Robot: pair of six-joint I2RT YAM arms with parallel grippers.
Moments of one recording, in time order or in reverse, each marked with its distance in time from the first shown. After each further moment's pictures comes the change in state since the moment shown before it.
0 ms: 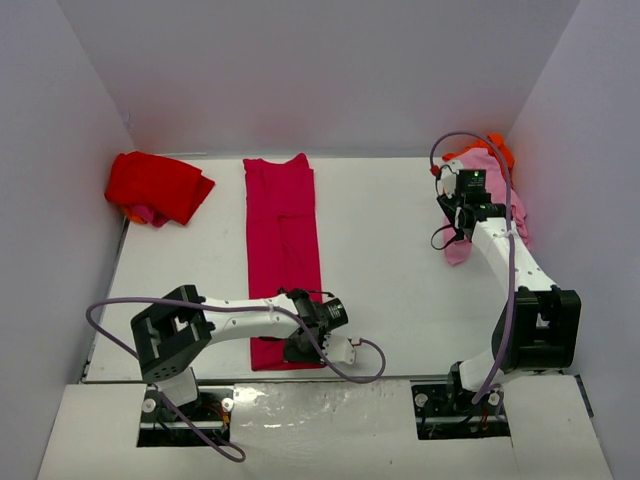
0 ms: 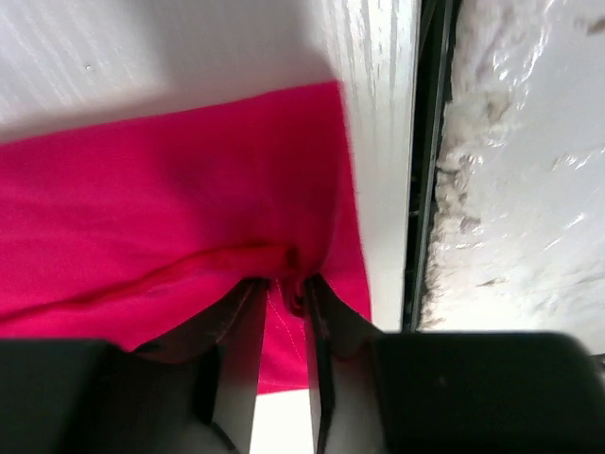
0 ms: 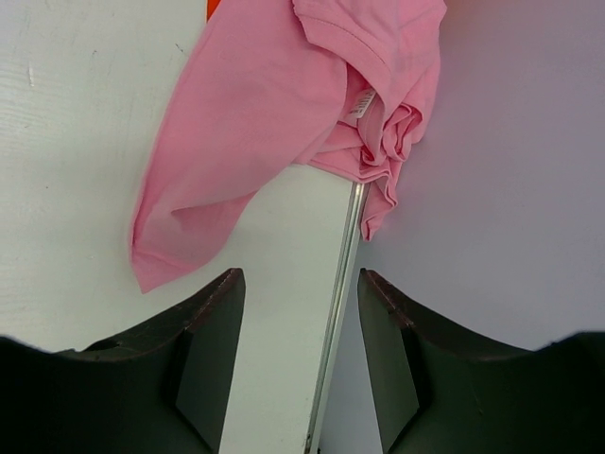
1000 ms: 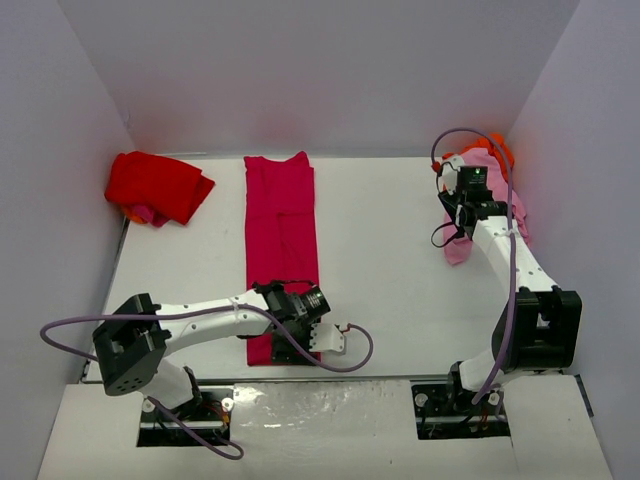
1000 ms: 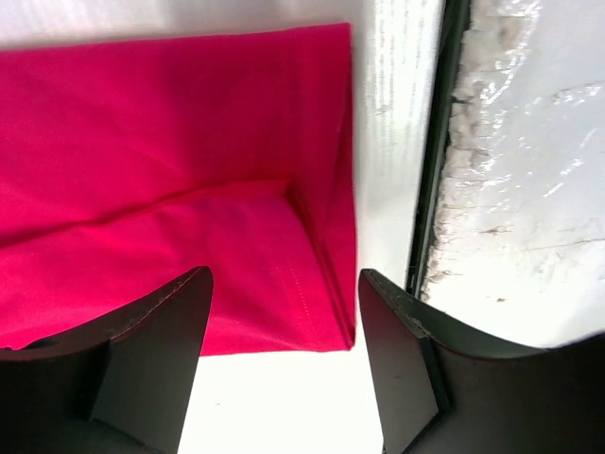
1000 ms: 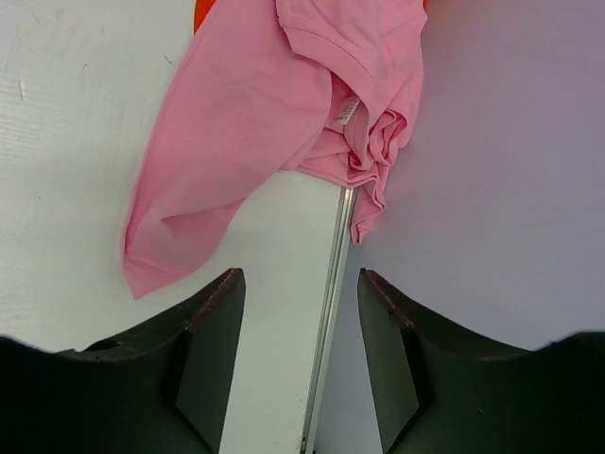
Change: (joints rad) left arm 0.065 -0.201 -0.064 -0.019 -0.004 -0.006; right arm 0.000 0.000 0.022 0.000 0.014 -0.002
